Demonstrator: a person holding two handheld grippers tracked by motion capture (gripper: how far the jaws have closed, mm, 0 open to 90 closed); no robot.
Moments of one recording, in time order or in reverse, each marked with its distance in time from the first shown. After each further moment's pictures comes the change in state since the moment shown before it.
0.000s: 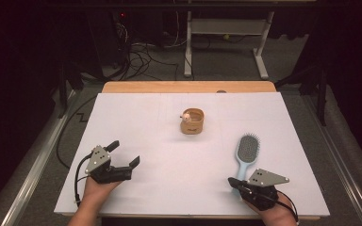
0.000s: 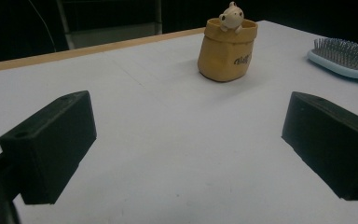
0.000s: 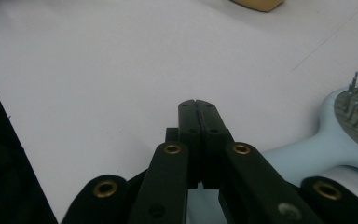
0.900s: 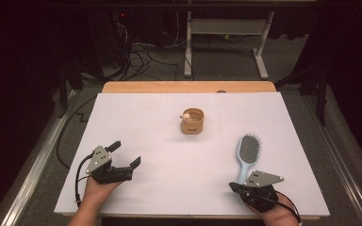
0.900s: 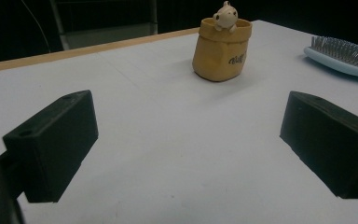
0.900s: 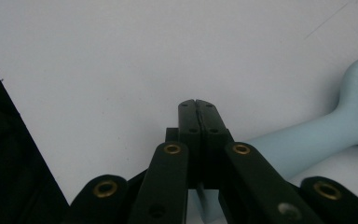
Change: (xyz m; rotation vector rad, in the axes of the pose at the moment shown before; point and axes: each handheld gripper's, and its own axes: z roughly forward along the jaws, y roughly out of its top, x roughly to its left) left arm -0.001 -0.001 0.002 0.000 -0.020 0.005; right arm 0.002 -0.001 0.000 0.128 -0.004 -0.024
